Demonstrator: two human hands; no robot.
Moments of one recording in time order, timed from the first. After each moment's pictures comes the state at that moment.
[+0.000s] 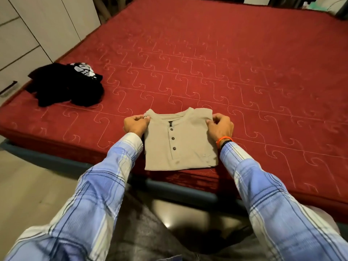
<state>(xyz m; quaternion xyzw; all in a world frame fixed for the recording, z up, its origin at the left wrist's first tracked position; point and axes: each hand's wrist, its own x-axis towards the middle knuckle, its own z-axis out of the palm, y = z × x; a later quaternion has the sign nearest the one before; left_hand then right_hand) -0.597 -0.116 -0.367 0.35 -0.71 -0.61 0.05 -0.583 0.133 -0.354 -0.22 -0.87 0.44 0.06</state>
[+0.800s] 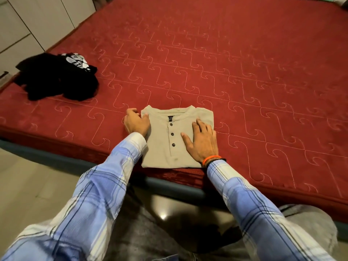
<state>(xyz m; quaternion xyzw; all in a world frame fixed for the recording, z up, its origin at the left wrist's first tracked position) -0.594 -0.098 -0.366 0.31 -0.82 -0.47 0.09 -0.548 0.103 -0.399 0.04 -0.99 0.13 0.04</state>
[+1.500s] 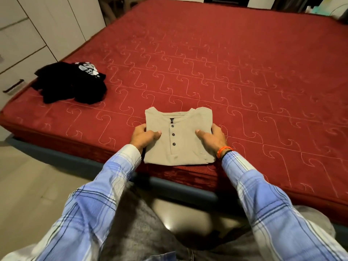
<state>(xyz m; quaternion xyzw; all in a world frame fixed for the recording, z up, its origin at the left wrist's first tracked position) -0.540 -0.101 -0.356 0.24 -0.73 -0.64 -0.09 -0.549 0.132 -0.367 -0.15 -0.84 0.53 -0.05</state>
